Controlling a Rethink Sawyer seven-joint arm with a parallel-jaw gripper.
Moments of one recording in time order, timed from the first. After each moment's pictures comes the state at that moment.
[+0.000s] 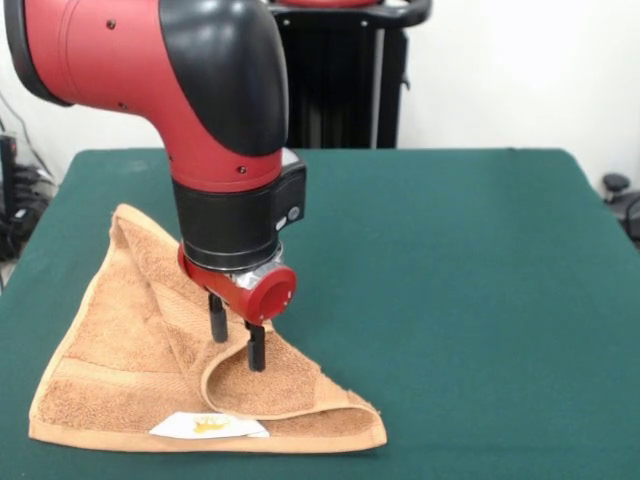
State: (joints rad) arm -0.33 -0.34 0.02 1.24 -0.04 0.59 2.25
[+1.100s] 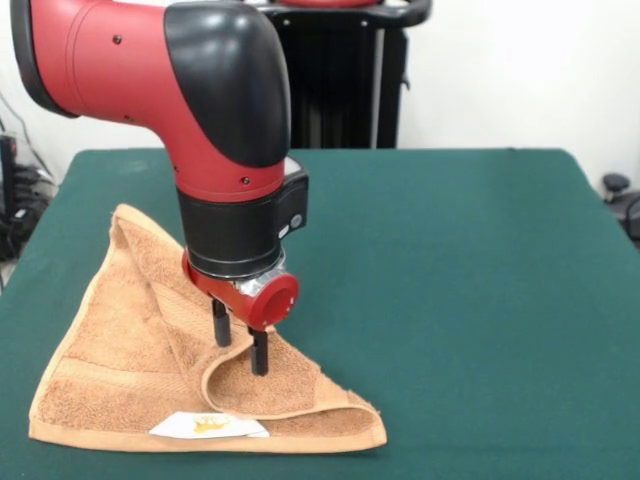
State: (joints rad) arm -0.33 -0.32 0.02 1.24 -0.04 0.58 2.25
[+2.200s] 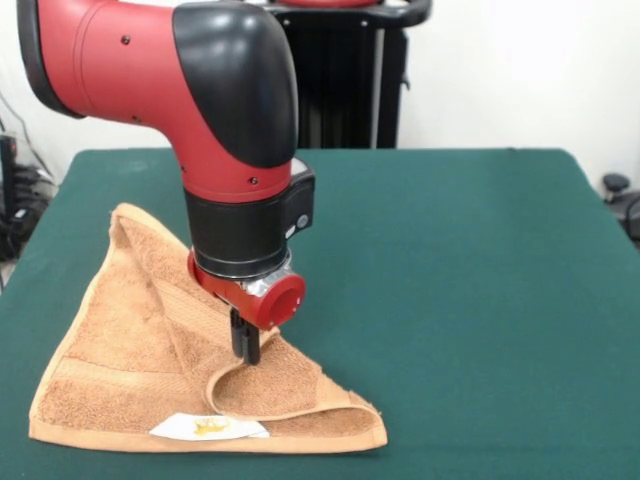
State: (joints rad) arm -0.32 -0.32 0.02 1.24 -0.04 0.58 2.25
